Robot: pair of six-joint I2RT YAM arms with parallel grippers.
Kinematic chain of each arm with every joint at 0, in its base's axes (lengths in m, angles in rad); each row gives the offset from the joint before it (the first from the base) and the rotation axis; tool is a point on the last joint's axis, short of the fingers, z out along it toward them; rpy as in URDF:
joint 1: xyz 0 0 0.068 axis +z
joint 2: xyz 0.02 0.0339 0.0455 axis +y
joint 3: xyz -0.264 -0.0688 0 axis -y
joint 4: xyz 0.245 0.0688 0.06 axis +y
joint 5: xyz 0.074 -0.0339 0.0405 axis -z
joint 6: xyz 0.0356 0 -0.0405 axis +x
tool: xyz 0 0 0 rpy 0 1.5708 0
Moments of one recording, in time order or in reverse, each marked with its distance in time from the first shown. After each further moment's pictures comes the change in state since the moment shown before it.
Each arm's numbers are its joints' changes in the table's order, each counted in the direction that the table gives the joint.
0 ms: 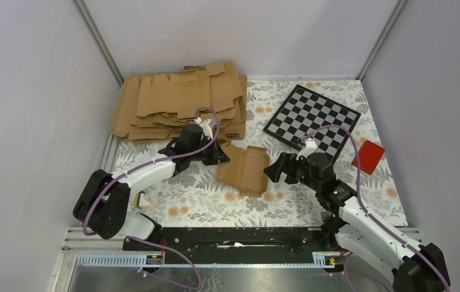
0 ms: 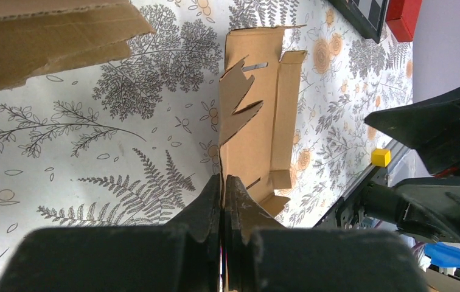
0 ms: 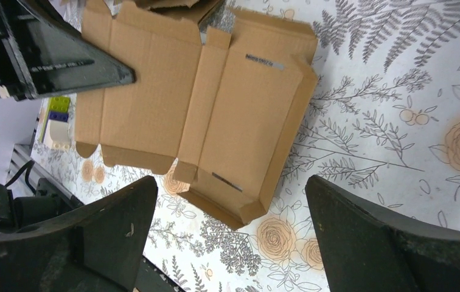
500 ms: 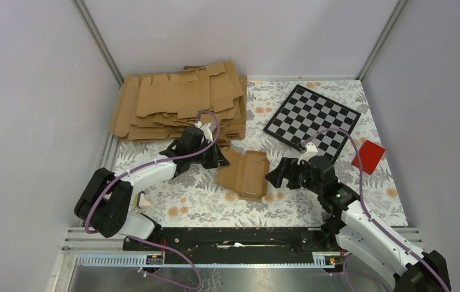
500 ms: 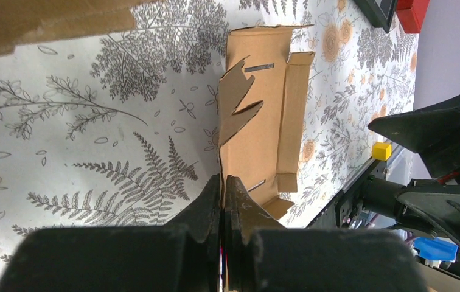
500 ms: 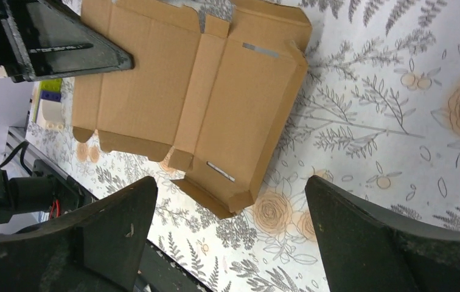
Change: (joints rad) left arm -0.002 0.019 -0.033 -0.007 0.018 -0.023; right arm 0.000 -0.061 -0.002 0.096 -0.013 -0.010
